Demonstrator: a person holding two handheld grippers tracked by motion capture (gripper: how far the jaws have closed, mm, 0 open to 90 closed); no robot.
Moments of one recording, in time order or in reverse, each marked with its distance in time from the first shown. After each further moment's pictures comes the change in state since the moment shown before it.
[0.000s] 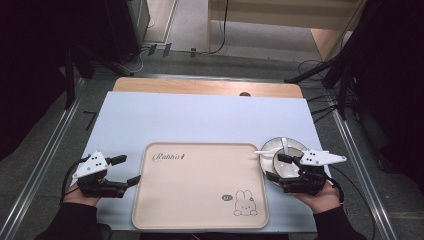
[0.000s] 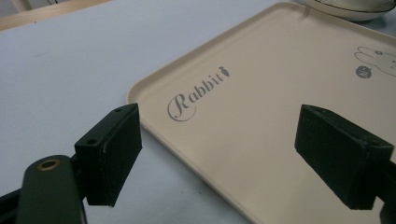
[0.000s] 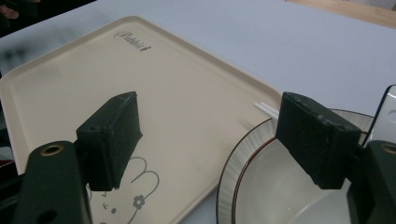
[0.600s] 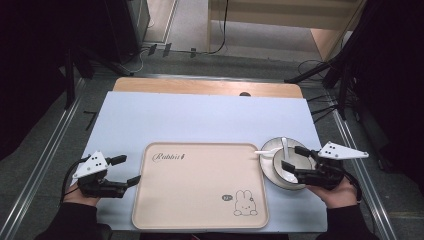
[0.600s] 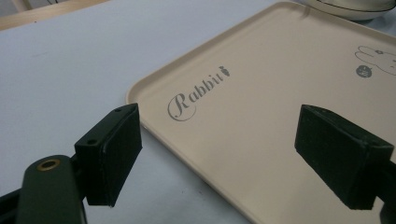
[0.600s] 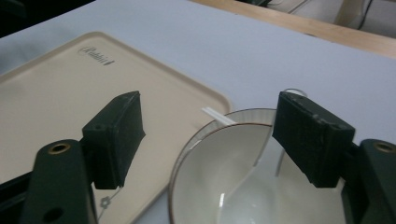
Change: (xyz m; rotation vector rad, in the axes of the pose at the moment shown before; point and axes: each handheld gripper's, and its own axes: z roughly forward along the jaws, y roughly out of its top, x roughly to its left) left arm 0.000 0.000 0.000 0.003 0.001 0.001; right arm -0.021 0.010 -0.033 -0.027 -0.133 0.038
